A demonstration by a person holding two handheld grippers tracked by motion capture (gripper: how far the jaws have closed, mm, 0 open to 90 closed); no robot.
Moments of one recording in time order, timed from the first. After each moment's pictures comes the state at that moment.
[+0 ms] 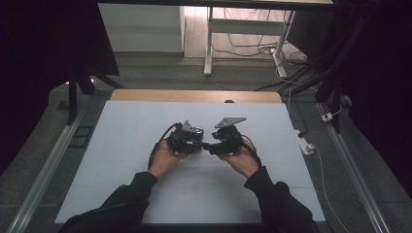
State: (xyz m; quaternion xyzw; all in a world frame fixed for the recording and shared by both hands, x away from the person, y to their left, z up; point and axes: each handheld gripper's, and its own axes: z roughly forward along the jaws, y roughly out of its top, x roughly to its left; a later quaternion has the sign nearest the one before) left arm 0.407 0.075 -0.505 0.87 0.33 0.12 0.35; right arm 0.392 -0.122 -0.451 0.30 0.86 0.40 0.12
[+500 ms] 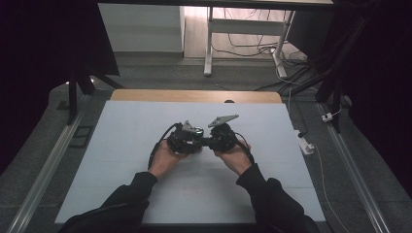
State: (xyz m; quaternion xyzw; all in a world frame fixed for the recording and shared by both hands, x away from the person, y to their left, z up) left arm 0.407 0.074 -0.505 0.87 0.33 0.12 0.35; right arm 0.403 -0.106 -0.458 0.28 0.87 0.39 0.08
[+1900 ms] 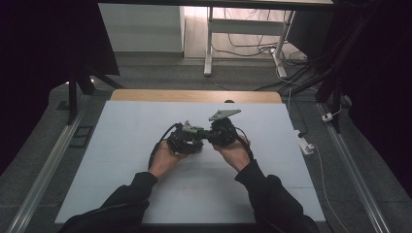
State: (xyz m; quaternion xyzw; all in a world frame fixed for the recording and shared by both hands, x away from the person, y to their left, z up) left arm 0.407 0.074 -0.505 0.87 0.33 0.12 0.35; right arm 0.407 -0.104 -0.438 0.27 0.86 0.42 0.10
